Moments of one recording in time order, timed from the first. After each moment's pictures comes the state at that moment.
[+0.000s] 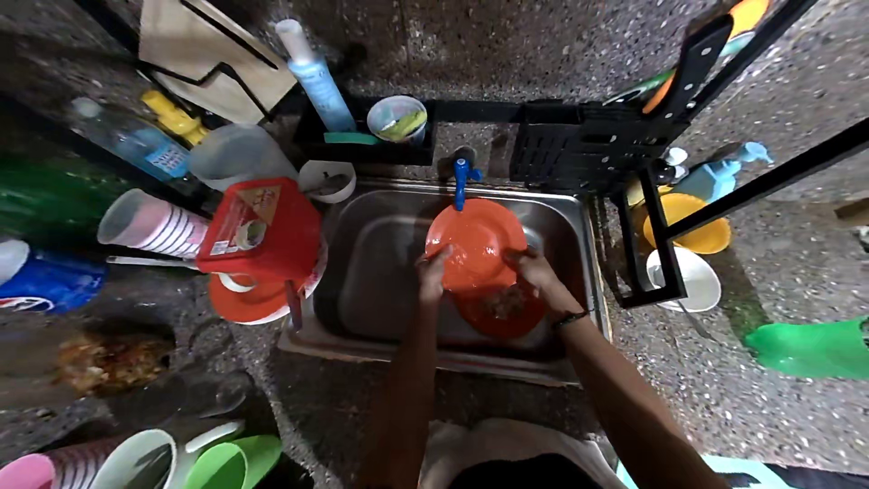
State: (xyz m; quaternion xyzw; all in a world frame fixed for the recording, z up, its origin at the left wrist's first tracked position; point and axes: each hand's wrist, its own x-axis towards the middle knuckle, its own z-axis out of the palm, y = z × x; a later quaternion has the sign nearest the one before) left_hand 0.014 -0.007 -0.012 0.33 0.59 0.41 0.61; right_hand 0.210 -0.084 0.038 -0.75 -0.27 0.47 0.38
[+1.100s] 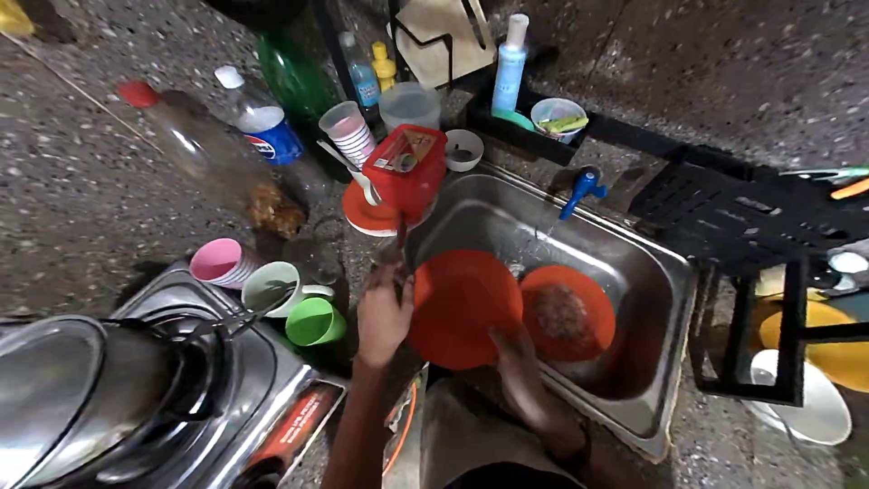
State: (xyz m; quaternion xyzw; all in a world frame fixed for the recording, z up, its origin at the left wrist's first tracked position) left_hand -0.195 -0.179 0.105 0.59 0.74 0.29 0.14; right_hand 0.030 -0.221 0.077 -0.57 -0.34 0.60 0.45
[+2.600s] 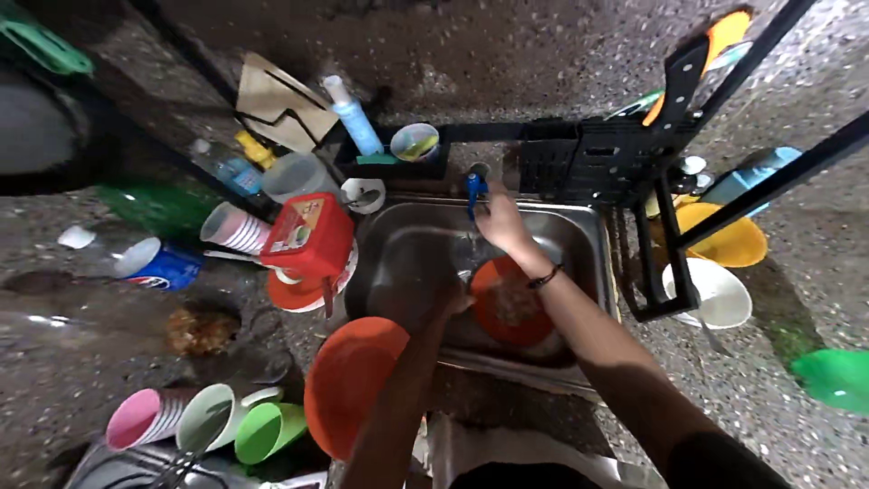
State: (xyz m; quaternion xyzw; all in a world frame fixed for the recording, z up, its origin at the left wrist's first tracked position) left_hand -0.007 -0.043 0.046 0.72 0.57 -0.11 0.39; right_hand 0.153 -0.056 0.162 -0.66 -0.59 0.24 0.40
